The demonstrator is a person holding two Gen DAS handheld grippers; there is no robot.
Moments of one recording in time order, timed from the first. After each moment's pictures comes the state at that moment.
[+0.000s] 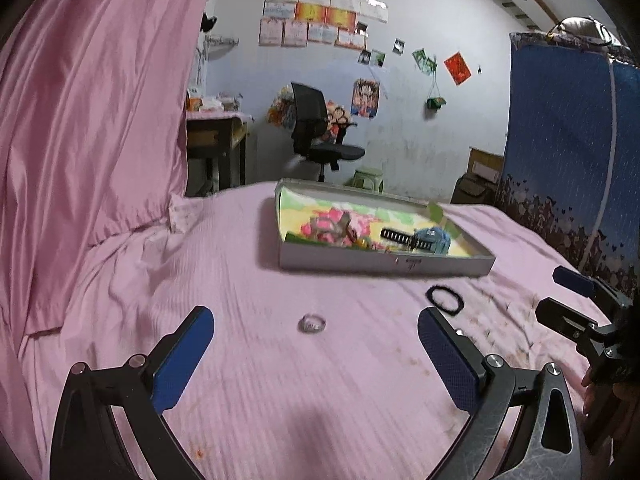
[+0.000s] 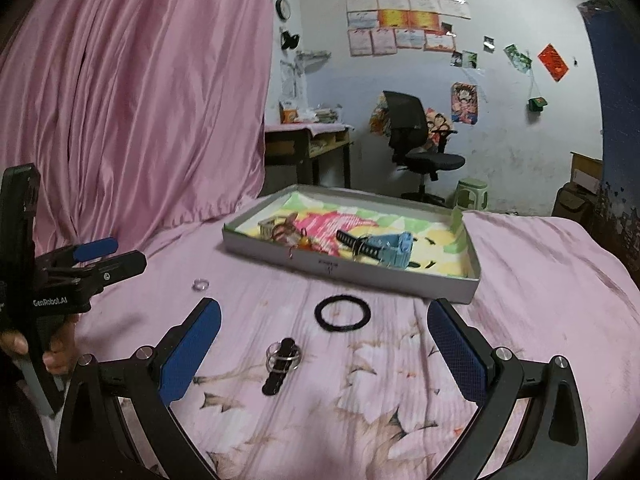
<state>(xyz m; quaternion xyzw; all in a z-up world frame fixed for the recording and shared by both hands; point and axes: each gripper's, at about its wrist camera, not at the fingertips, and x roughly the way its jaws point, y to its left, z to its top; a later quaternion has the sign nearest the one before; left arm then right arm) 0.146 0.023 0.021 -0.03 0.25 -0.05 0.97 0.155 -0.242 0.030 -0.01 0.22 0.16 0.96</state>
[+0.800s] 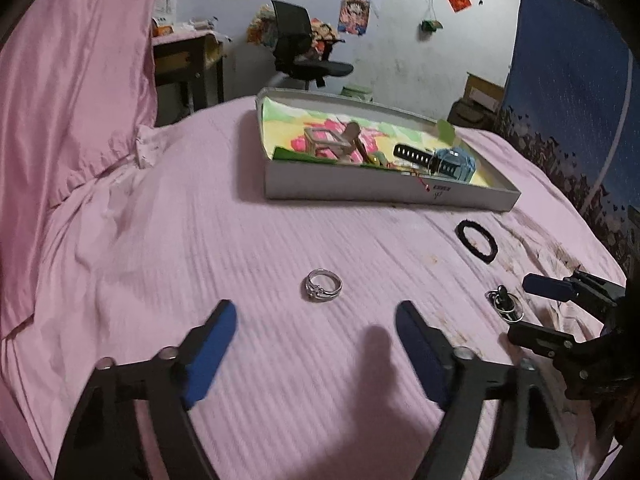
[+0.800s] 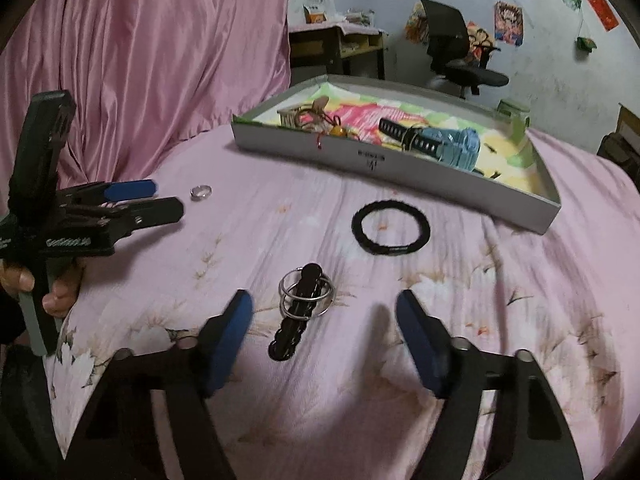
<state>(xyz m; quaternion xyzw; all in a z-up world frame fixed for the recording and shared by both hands) 0.217 0.022 -0.017 -0.01 0.40 -0.08 0.91 0.204 -0.211 -0.025 -0.03 0.39 0.22 0.89</state>
